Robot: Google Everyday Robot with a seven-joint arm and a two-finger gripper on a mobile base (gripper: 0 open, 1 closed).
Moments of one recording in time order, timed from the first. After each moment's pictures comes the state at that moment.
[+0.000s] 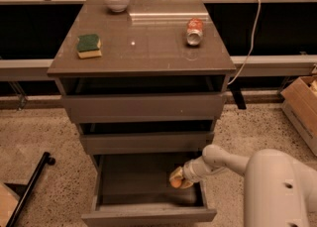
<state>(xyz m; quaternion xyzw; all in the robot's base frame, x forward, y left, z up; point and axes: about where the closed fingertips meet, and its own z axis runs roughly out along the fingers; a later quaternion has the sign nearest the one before) 0.577 -0.102 0.247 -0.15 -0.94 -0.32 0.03</state>
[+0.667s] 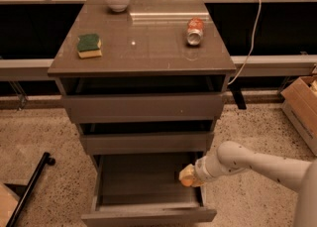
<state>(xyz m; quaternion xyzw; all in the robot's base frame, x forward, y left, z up) 0.533 -0.131 0.371 -0.11 -0.95 -0.30 -0.02</state>
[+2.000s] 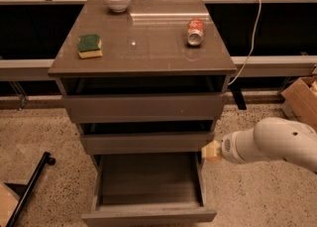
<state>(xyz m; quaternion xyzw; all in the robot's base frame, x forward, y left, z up) 0.495 -0.190 0.622 -0.02 -0.96 -0.20 -0.19</state>
